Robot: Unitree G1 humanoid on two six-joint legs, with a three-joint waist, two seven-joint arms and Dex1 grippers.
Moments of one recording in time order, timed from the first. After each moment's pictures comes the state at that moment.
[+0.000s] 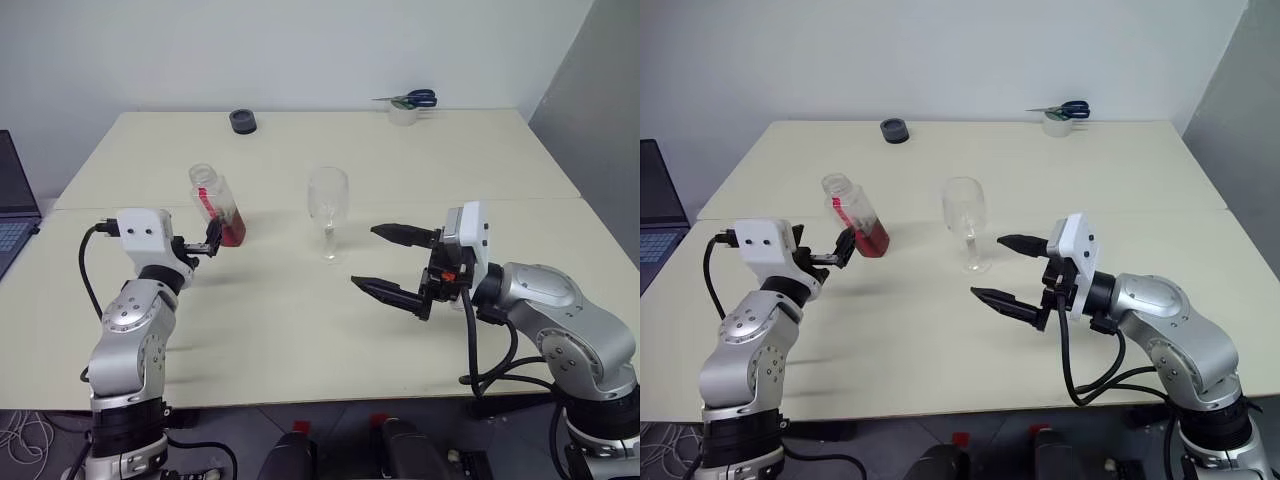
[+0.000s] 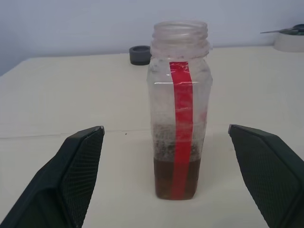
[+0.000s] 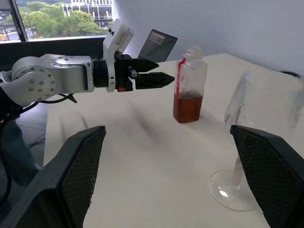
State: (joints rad) left arm -0.27 0.40 0.31 -0.17 -0.30 0.44 -0.19; right arm -0.38 -0.54 0.04 -0.59 0.64 0.67 0.70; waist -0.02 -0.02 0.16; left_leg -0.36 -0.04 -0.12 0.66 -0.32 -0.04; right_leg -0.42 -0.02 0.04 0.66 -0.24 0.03
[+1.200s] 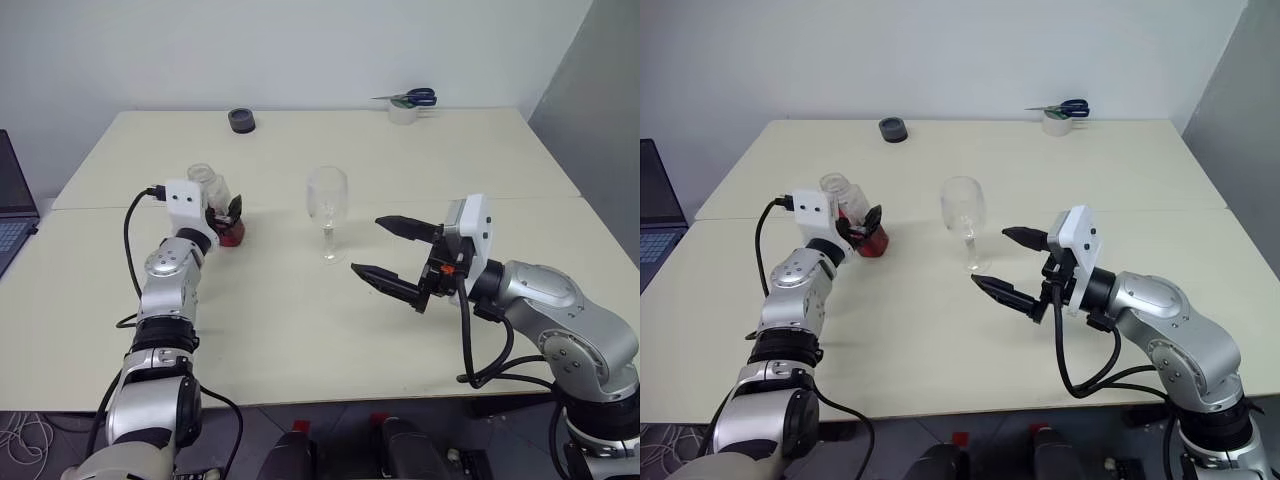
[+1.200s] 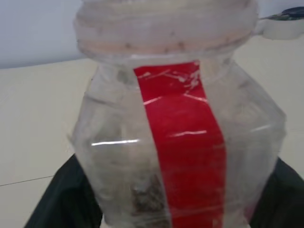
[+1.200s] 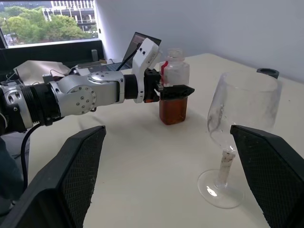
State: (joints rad) left arm -0.68 0.42 0.22 0.67 -0.16 -0.02 -0.34; right arm -0.38 -0.54 0.03 -0.62 0.68 0.71 0.60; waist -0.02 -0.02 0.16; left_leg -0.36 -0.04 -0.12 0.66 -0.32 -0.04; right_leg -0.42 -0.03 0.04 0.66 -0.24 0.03
